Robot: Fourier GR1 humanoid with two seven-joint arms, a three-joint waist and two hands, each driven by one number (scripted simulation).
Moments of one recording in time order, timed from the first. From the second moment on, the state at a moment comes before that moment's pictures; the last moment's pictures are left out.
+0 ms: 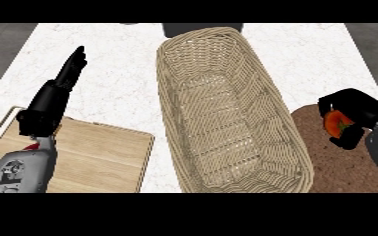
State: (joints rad) left arm -0.23 0.23 0.11 -1.55 -0.19 -0.13 -0.01; right arm -0.42 -0.56 0.02 -0.85 1.16 0.18 -0.43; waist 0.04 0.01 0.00
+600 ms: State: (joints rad) left arm -0.24 0.24 0.12 -1.54 -0.18 -0.14 -0.01; right arm -0.74 -0.57 -0.17 -0.55 1.04 -0.01 -0.63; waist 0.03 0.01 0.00
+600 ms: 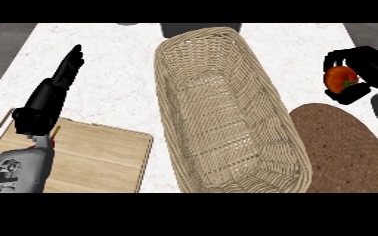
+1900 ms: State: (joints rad) left arm -0.17 0.25 0.15 -1.59 -0.17 -0.14 0.01; right arm -1.18 -0.36 -0.35 -1.11 0.39 0.79 -0.07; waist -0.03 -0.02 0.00
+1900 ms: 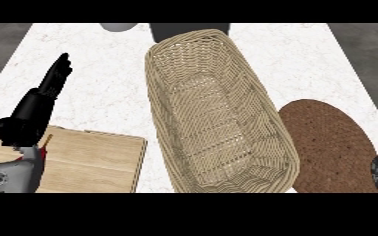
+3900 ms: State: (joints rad) left arm -0.18 0.23 0.14 -1.60 -0.18 -0.16 0.00; right arm -1.00 -0.08 -0.10 -1.54 0.26 0.87 0.55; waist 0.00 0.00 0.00
